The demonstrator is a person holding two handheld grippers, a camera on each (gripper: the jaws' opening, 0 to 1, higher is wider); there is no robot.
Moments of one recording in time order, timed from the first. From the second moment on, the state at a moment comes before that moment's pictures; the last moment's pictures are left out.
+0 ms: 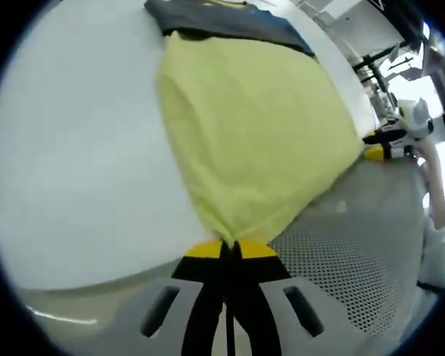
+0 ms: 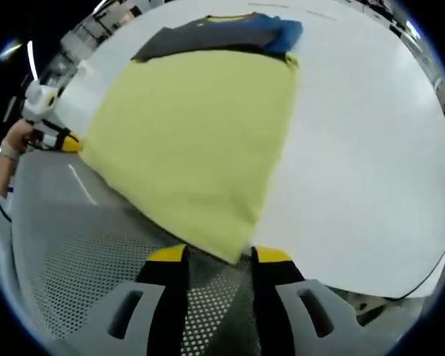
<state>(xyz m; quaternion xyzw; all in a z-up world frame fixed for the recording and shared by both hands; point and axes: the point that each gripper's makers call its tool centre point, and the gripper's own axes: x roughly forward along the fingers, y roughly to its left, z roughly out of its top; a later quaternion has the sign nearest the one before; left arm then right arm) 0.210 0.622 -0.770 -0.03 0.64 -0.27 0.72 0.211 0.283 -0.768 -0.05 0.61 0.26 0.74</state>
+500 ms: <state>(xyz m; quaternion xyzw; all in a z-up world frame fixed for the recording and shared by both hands) 0.209 0.621 -0.771 -0.01 0.65 -0.27 0.71 0.217 0.270 -0.774 -0.12 0.61 0.24 0.74</state>
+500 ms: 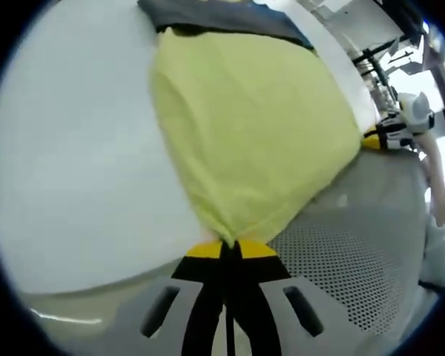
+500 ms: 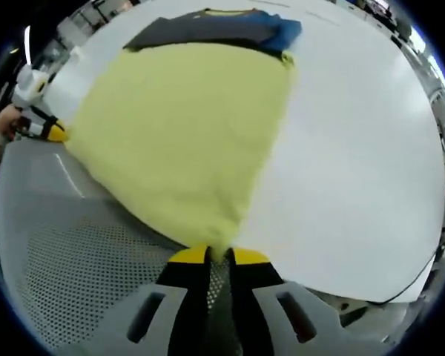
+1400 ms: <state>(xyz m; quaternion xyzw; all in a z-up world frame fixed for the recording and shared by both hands) 0.210 0.620 -0.777 0.04 0.65 -0.30 0.70 0.216 0.269 -0.774 -0.17 0.60 0.27 0.73</state>
